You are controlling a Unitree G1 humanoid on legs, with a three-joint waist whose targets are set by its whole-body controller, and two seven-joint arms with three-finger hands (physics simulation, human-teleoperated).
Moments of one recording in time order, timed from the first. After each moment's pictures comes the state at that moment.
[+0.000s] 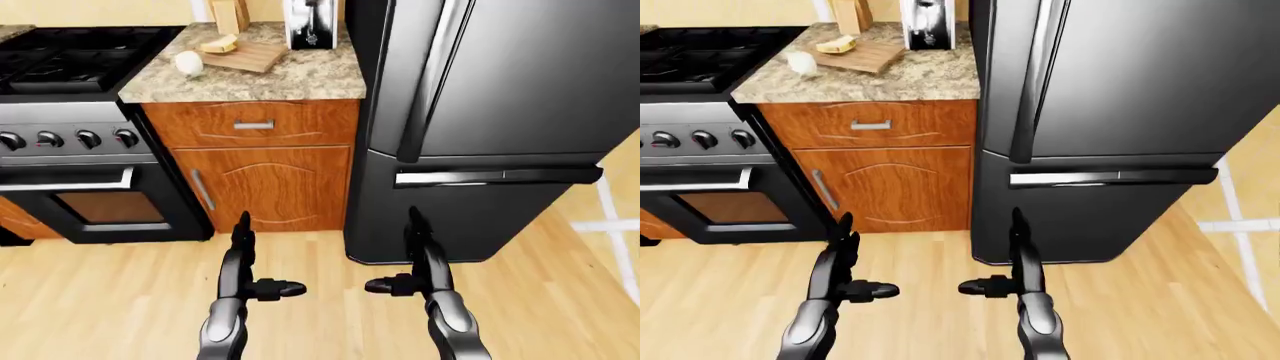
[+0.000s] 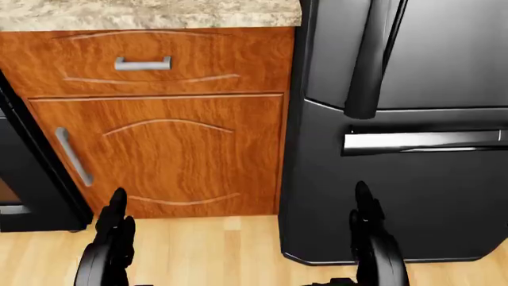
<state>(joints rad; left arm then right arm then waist) 0.03 0.02 0.04 0.09 -0.01 0.06 -0.04 0.03 -0.01 -0.04 0.09 0.01 0.06 0.04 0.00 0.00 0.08</state>
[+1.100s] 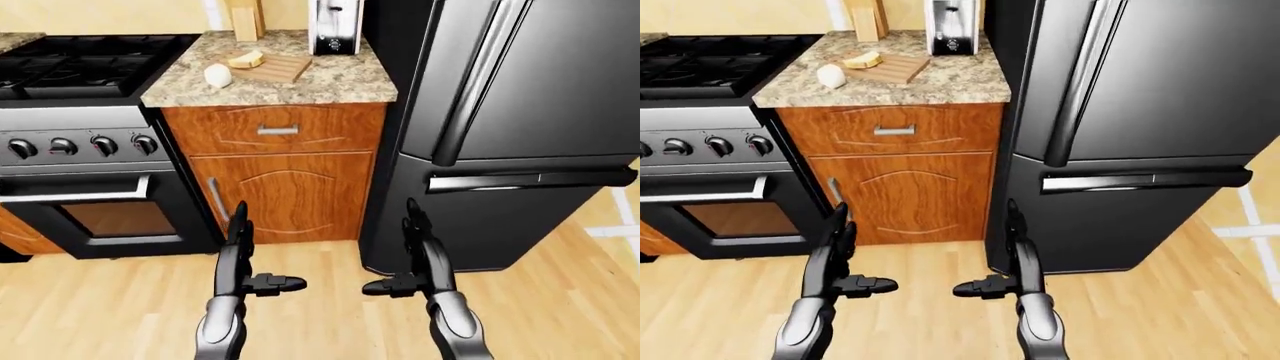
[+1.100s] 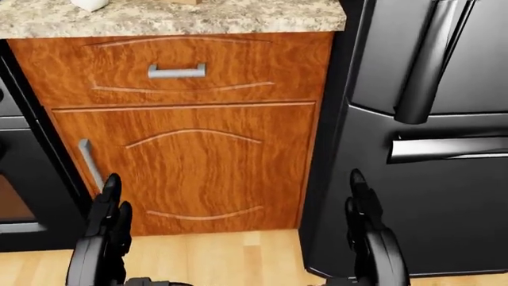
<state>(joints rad) 0.05 0.01 0.03 -0.02 -0.03 0.06 -0.04 0.08 -0.01 0.00 -0.08 -0.03 0.09 0.06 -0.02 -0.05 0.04</state>
